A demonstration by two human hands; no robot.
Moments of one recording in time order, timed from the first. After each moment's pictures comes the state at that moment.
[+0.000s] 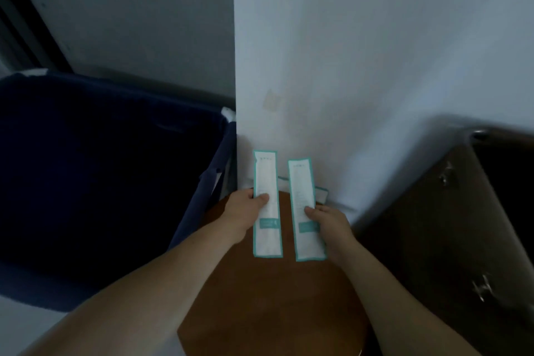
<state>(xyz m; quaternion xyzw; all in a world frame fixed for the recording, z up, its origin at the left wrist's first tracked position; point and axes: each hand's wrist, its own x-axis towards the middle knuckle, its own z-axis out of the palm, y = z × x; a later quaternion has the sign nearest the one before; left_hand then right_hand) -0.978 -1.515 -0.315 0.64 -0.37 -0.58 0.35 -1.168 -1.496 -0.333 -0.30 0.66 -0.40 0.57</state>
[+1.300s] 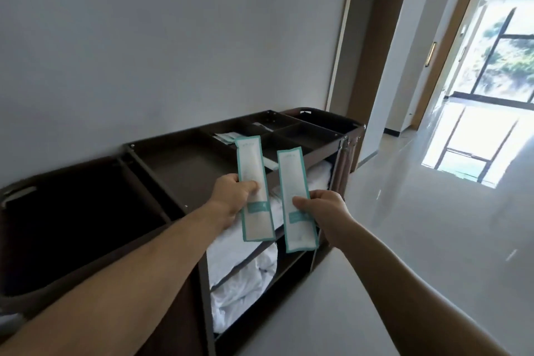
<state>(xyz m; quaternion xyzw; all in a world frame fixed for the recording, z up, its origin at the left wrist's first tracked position) -1.603 -1.145 -0.108 0.29 -0.66 -0.66 0.20 -1.684 -0.964 -0.113 -0.13 0.76 -0.61 0.18</state>
